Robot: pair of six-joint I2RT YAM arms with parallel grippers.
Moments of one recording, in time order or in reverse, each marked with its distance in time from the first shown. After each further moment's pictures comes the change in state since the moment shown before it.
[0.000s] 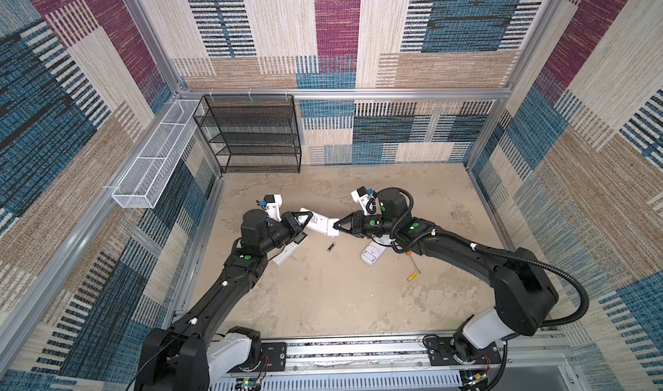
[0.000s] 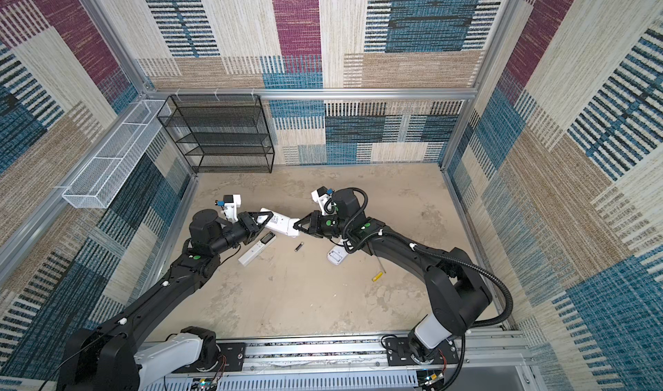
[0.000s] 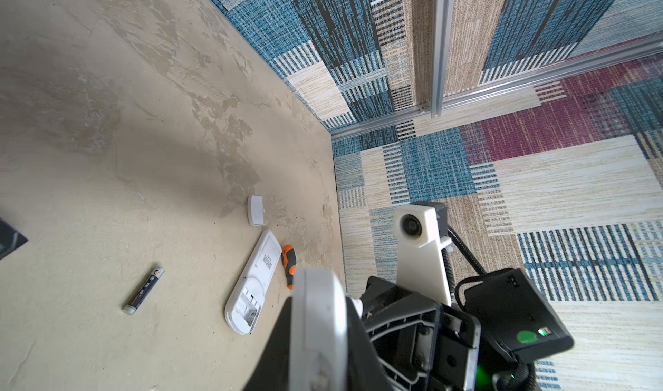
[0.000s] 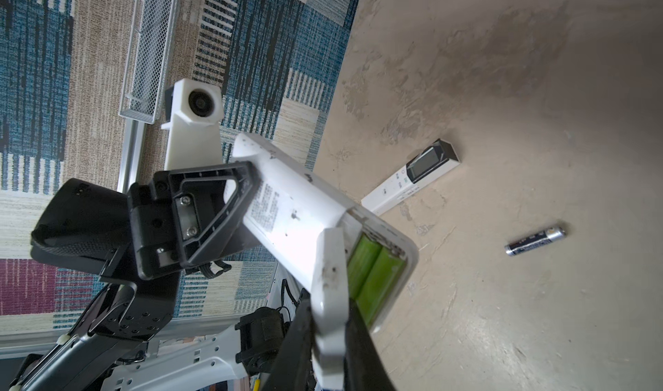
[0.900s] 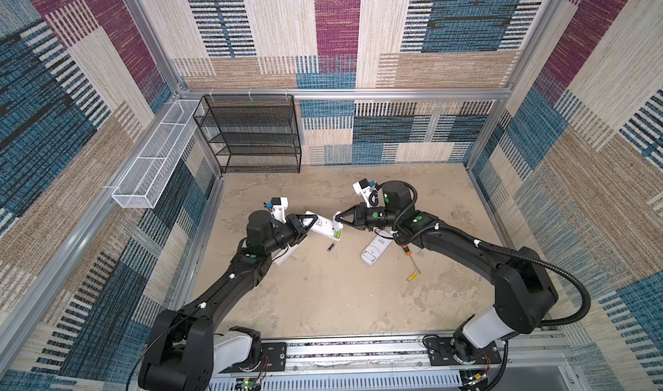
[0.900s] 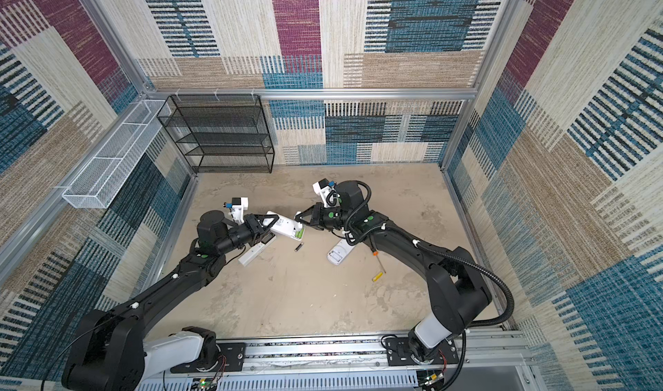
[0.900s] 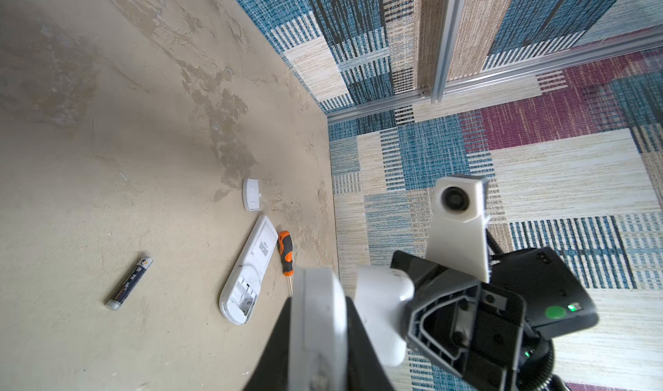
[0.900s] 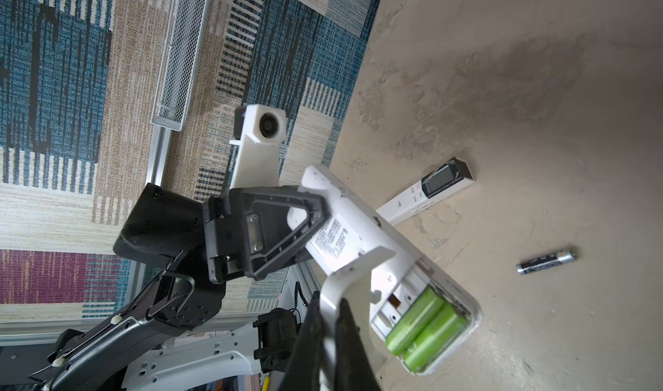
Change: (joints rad) left arm -0.004 0.096 -0.034 0.110 0.061 -0.038; right arm -0.048 -0.001 0.090 -0.055 -0.050 -0.030
